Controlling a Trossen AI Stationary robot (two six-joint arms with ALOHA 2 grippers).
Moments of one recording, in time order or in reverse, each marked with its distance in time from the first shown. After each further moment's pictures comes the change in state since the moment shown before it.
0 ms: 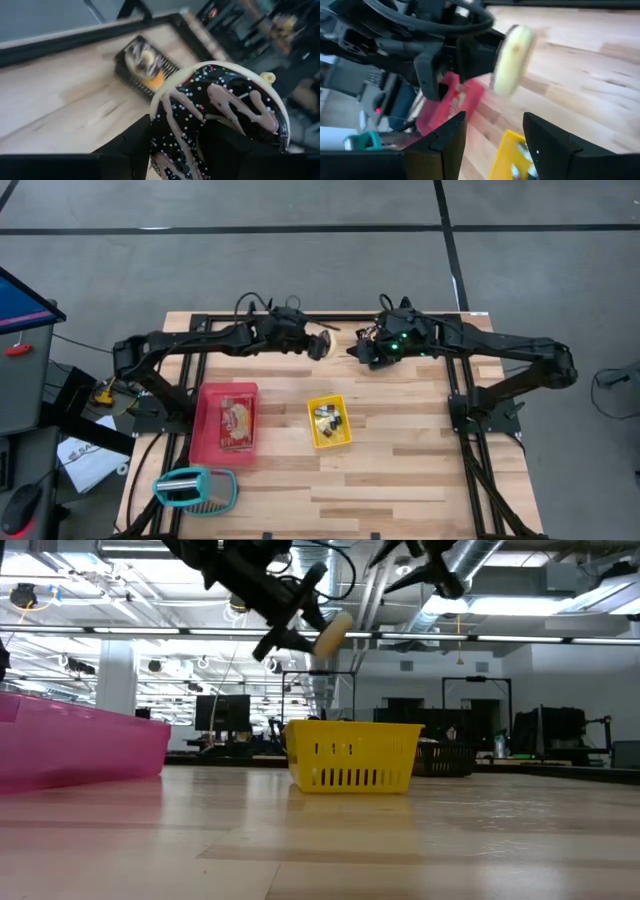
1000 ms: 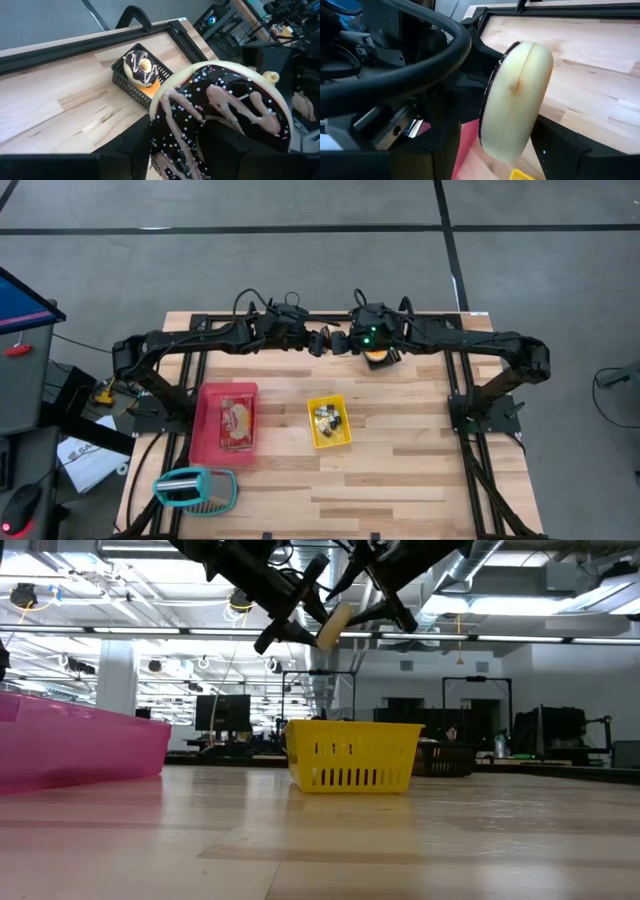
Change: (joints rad) left arm -0.007 -0.003 0.051 -0.020 -0.024 -0.022; right arm -0.095 0.210 0.000 0.270 -0.061 -0.026
